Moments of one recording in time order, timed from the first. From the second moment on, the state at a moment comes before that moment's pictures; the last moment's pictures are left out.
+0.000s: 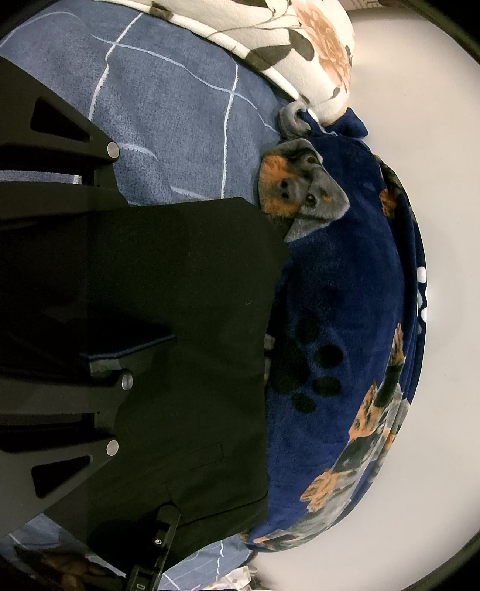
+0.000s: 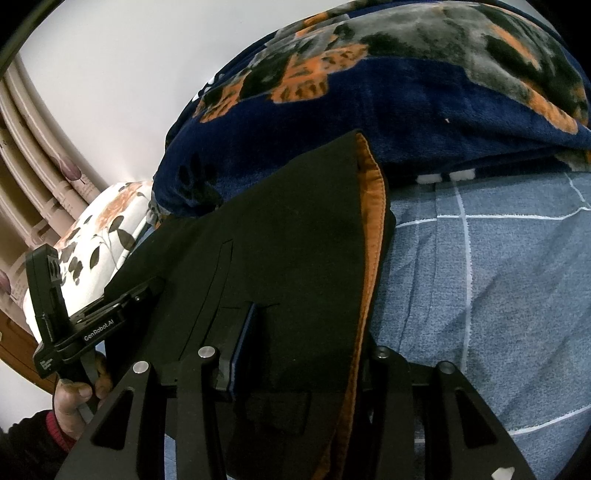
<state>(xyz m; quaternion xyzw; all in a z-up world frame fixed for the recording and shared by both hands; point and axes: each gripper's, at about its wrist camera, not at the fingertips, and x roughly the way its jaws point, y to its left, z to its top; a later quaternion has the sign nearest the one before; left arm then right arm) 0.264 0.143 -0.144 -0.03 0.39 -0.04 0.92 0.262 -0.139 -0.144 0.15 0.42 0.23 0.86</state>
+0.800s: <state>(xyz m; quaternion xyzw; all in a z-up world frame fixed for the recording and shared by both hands) 0.266 0.144 -0.144 -0.03 0.39 -0.04 0.92 0.263 -0.141 -0.146 0.14 0.42 0.23 0.87</state>
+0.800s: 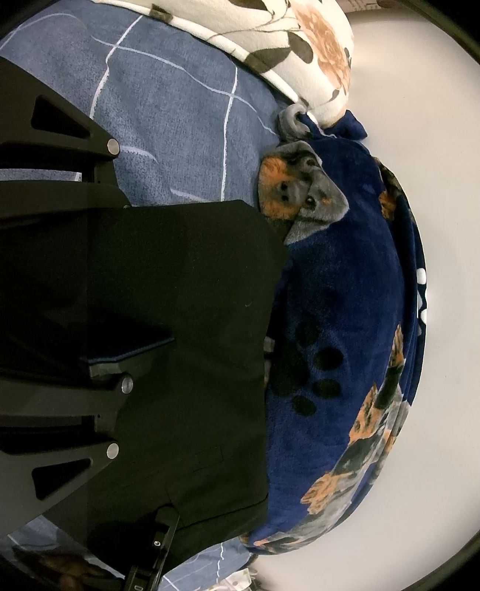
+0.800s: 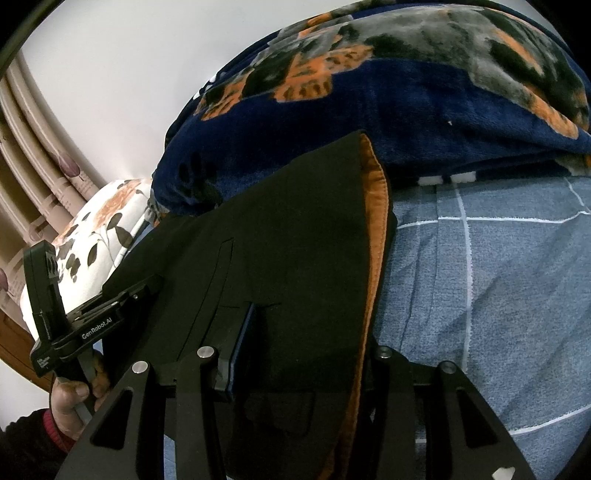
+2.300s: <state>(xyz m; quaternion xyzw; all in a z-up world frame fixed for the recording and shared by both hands) 0.191 0.129 -0.056 0.04 0.30 0.03 0.95 0.152 -0.145 -0.044 0.09 0.32 0.23 0.92</state>
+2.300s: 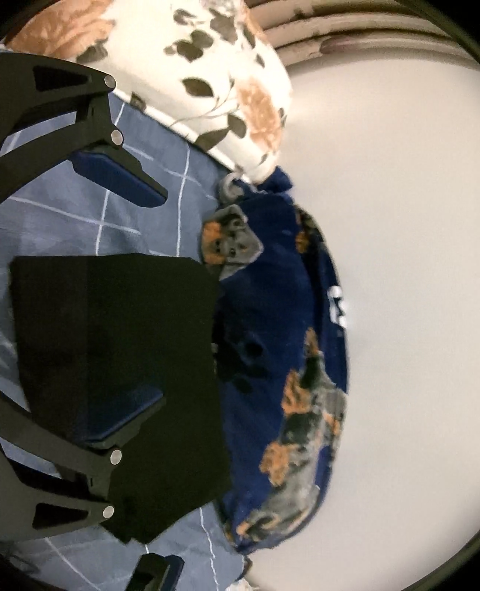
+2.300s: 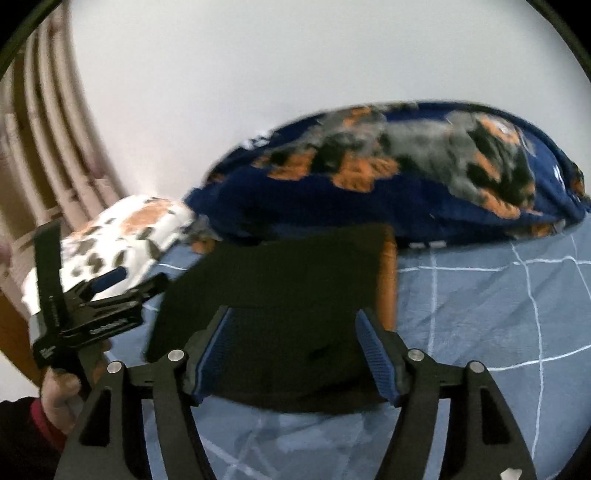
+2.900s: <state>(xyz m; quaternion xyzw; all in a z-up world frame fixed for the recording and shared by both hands) 0.085 0.104 0.035 0.03 0.21 0.01 0.98 0.072 -0.128 0.003 0.08 0.29 0.25 0.92</state>
